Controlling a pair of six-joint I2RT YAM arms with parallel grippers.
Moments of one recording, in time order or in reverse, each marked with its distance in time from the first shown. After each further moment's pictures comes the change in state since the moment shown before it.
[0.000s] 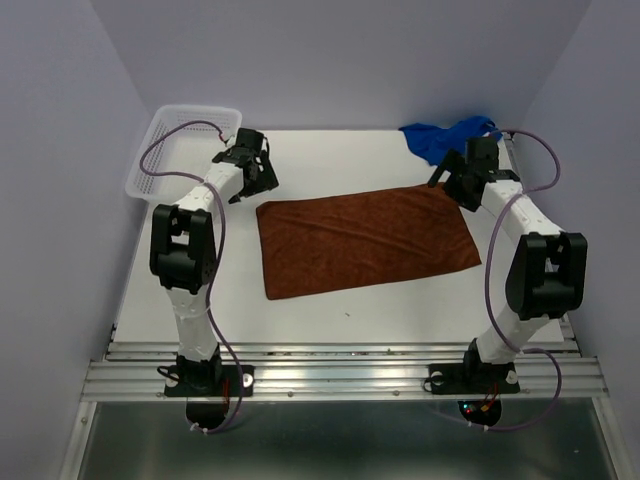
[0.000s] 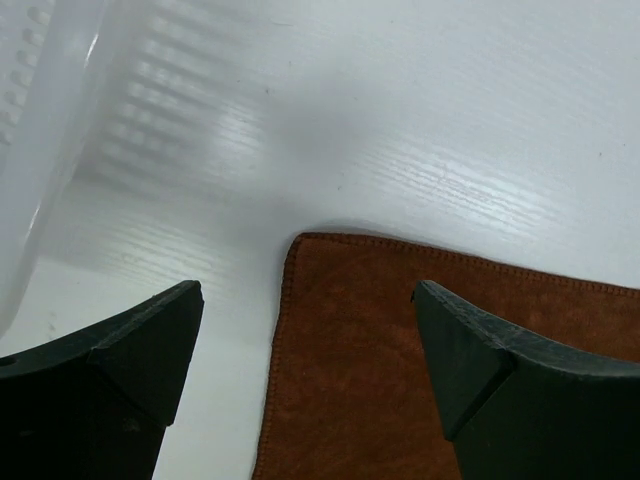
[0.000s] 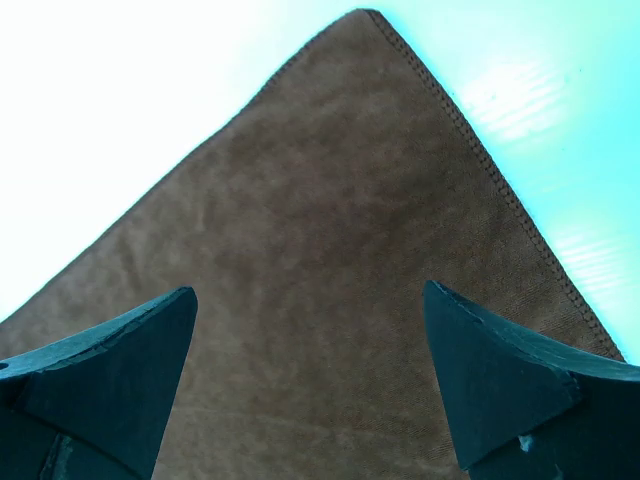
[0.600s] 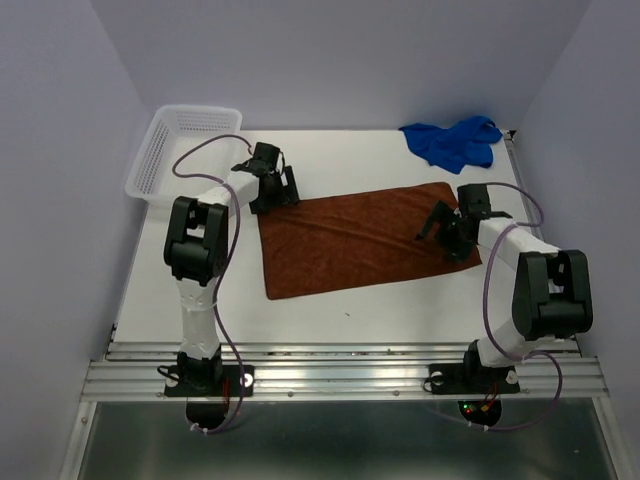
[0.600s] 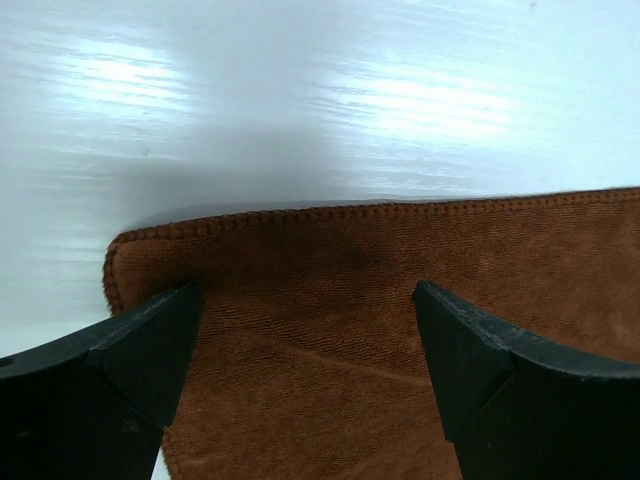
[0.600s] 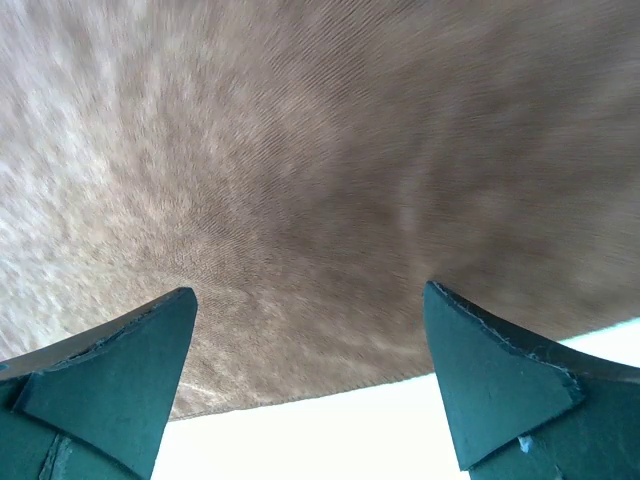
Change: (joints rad) left arm -0.058 0.116 -0.039 0.135 0.252 0.046; right arm 0.012 -0.114 -0.411 0.046 -0.188 0.034
